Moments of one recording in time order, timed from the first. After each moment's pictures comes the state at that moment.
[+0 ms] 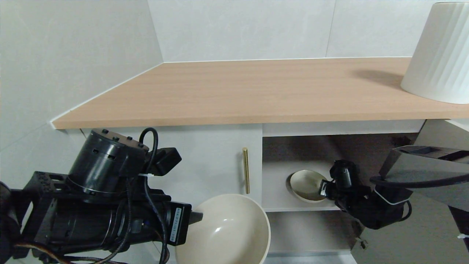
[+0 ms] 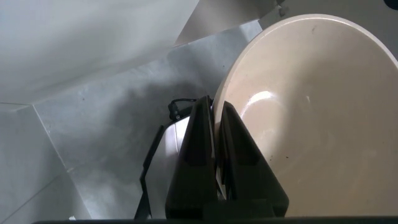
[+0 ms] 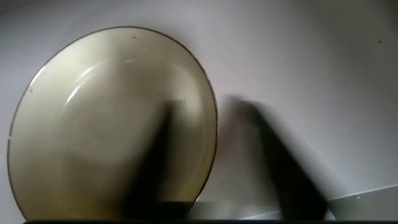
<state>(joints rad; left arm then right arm) -0.63 1.47 -0.82 0.12 -0.07 -0.39 0.29 2.40 -0.92 -0.92 -0.35 0.44</state>
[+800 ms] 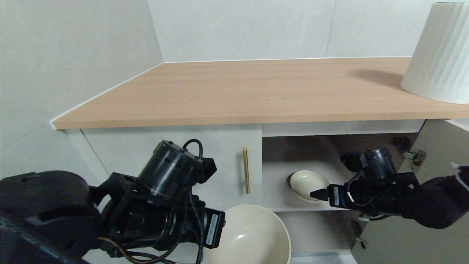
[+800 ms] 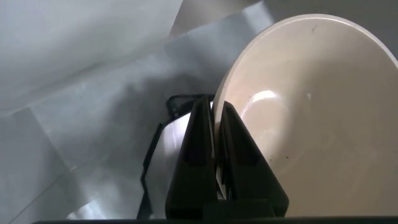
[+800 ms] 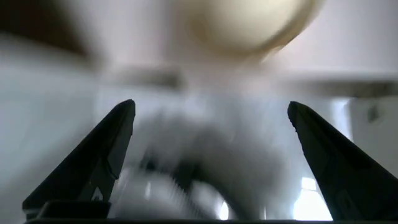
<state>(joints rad) -0.74 1.66 -0.90 0.10 0.02 -0.39 0.39 1.87 -0.74 -0.39 0.04 0.39</state>
